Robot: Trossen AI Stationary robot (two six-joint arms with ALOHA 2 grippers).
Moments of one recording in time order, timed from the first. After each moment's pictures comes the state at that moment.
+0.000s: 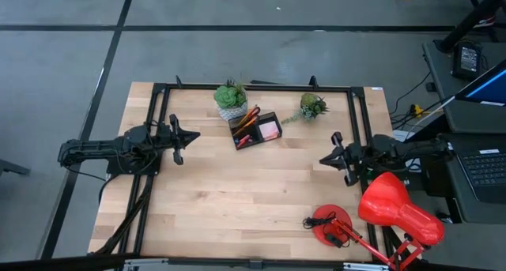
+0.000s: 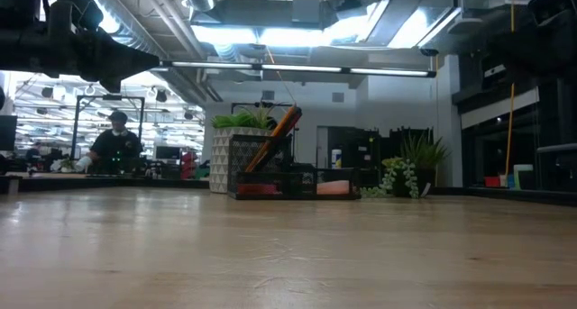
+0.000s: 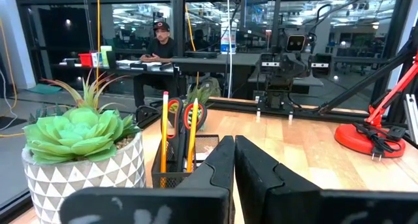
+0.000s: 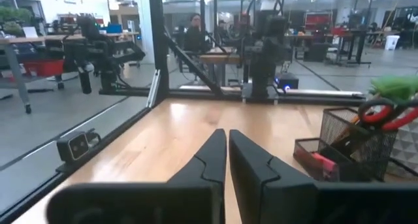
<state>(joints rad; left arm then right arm) 0.09 0.03 0.01 0.08 -0.19 -0.04 0.13 0.00 0.01 0.05 -0.07 0.02</state>
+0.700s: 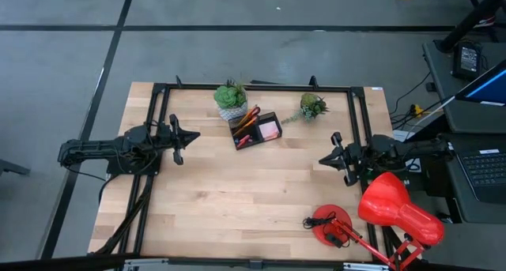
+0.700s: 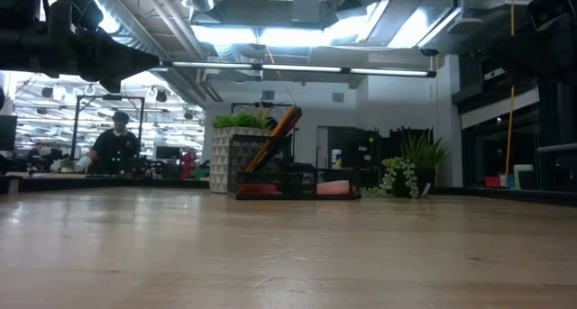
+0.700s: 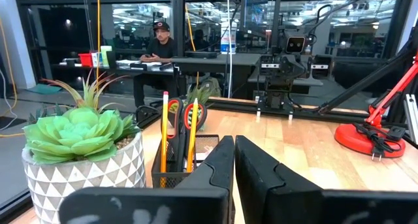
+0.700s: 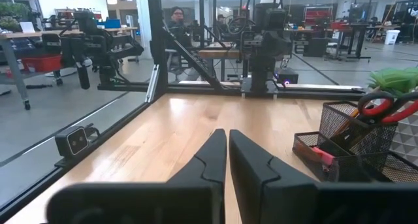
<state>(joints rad) 0.09 0.03 0.01 0.08 -0.19 -0.04 0.13 0.01 0.01 0.03 -0.07 0.02</state>
